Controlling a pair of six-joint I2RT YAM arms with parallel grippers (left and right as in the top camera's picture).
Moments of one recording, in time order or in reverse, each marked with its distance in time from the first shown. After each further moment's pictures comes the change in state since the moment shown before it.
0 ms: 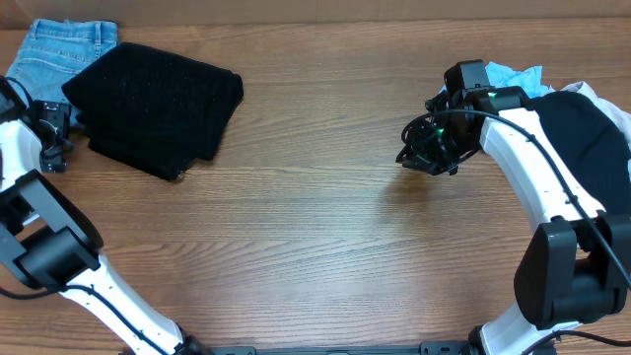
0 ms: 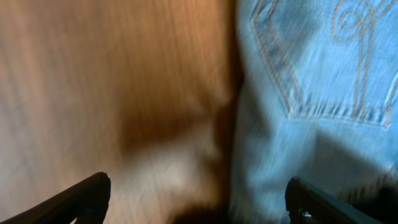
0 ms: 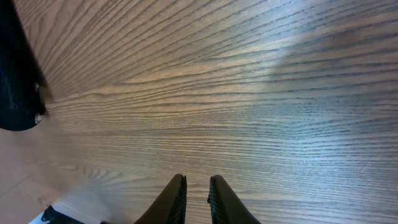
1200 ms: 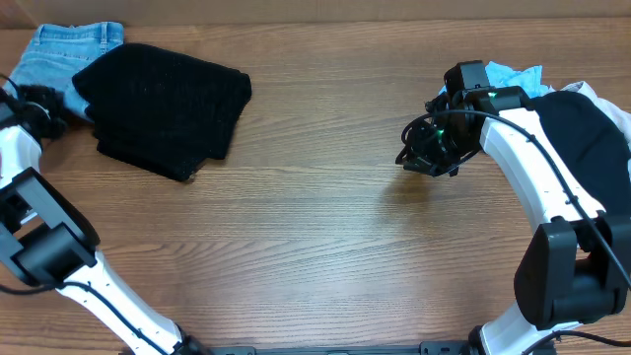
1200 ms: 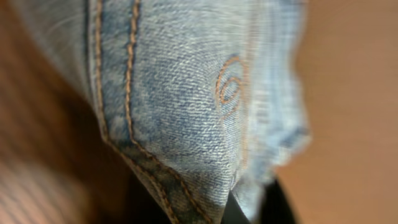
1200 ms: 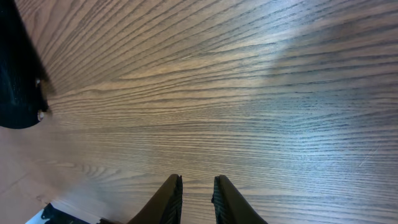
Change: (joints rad) left arm 0.013 0.030 0.005 0.333 0.359 -0.101; right arm 0.000 -0.002 0.000 -0.016 0.000 -0.004
